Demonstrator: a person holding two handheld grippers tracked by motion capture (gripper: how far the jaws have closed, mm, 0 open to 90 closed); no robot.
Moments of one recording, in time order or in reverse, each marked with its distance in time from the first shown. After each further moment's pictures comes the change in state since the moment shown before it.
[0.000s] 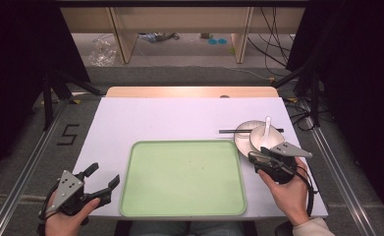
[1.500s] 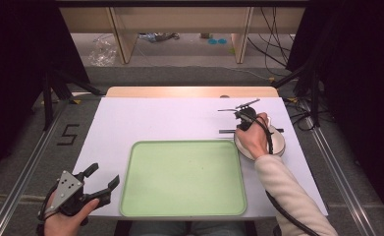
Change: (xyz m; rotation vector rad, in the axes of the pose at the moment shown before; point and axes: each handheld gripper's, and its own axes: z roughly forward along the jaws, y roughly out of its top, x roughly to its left) left arm 0.000 0.000 -0.001 -0.003 -0.012 0.003; right arm -0.021 0.084 0.151 0.432 -0.187 0.054
